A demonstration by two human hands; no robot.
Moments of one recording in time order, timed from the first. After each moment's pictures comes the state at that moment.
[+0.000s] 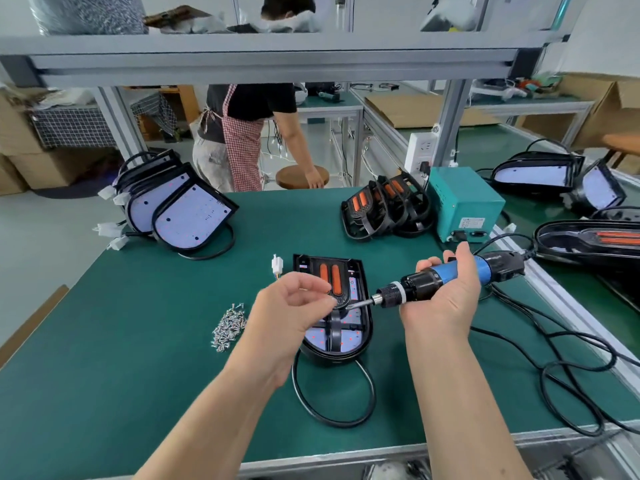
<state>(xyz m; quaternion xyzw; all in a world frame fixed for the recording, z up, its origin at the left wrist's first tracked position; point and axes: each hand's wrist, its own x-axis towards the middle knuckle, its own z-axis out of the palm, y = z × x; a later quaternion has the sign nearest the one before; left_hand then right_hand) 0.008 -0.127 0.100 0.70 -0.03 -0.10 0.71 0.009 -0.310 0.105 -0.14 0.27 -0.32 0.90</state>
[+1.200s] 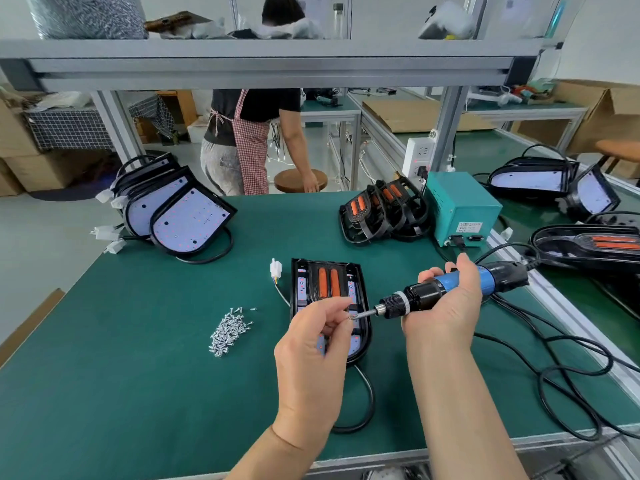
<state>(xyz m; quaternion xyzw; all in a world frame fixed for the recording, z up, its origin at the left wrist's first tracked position) -0.038 -0.160 0.073 0.75 -0.11 0.19 0.62 0.001 -0.309 0.107 -0.17 0.31 -0.30 0.88</state>
